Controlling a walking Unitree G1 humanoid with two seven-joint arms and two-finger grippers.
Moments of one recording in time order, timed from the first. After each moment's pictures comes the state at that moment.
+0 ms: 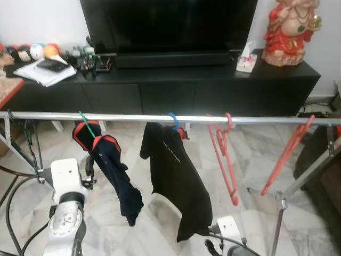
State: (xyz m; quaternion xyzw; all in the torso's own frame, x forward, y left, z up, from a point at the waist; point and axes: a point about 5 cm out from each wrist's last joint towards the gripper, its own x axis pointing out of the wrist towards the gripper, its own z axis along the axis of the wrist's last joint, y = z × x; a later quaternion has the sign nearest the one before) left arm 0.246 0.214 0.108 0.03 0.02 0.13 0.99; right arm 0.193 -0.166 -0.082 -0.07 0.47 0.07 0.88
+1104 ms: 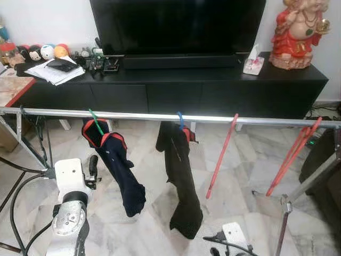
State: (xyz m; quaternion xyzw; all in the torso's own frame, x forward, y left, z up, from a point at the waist) left arm 0.248 0.213 0.109 0.03 0.01 0.13 0.99; right arm 0.176 -0.173 -0.090 -0.08 0.50 0.08 0.86
